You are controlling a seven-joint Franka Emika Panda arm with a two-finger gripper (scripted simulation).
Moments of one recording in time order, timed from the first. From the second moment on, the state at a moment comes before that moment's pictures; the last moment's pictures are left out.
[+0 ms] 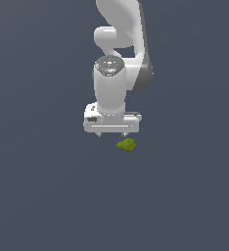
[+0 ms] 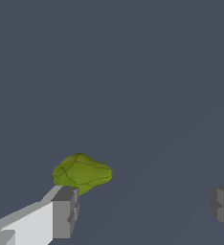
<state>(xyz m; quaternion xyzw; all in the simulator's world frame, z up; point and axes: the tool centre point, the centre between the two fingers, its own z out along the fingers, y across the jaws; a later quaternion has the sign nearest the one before) 0.011 -0.010 0.177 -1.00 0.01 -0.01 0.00</state>
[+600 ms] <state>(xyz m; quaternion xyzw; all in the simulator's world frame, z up) 0.007 -0.020 0.168 -1.00 0.01 0.00 0.01</state>
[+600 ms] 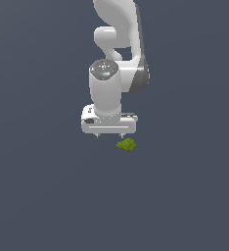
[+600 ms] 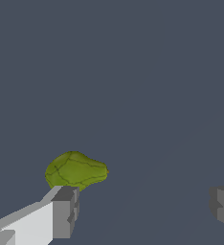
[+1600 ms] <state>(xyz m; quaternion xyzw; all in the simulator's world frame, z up) -0.001 -0.003 0.148 -0.99 -0.11 0.00 0.00</state>
